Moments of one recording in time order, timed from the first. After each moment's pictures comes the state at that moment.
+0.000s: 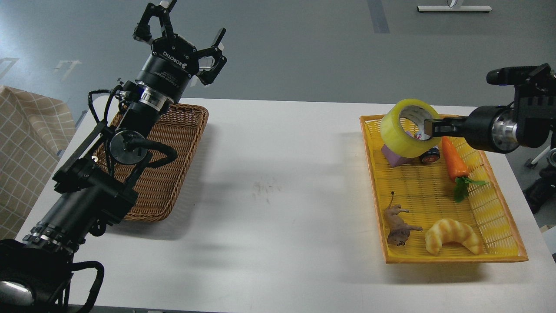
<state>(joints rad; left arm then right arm) -0.61 0.20 -1.20 -1.03 0.19 -0.49 -0.20 1.05 -0.76 0.36 1.37 -1.40 0.49 -0.20</state>
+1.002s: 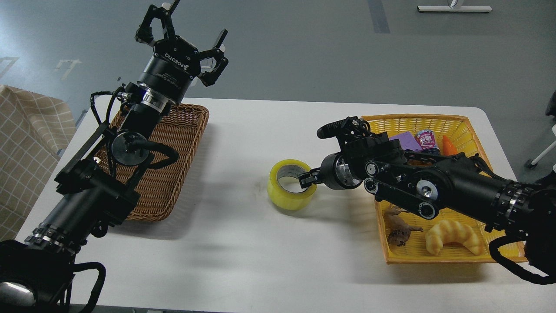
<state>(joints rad) -0.61 0.19 -1.20 -1.03 0.19 -0.49 -0.20 1.09 -0.07 0.09 0.92 -1.41 0.49 -0.20</state>
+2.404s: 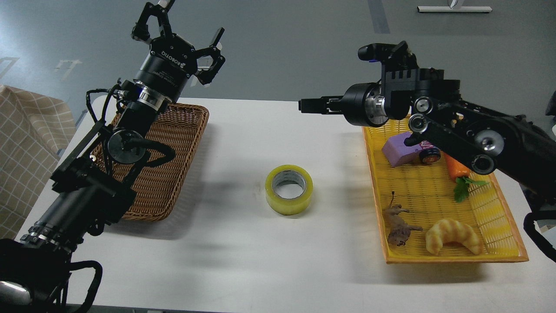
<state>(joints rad) -0.61 0.21 -1.20 -1.03 0.19 -0.49 -0.20 1.09 -0.29 0.57 1.13 -1.36 0.49 -0.18</state>
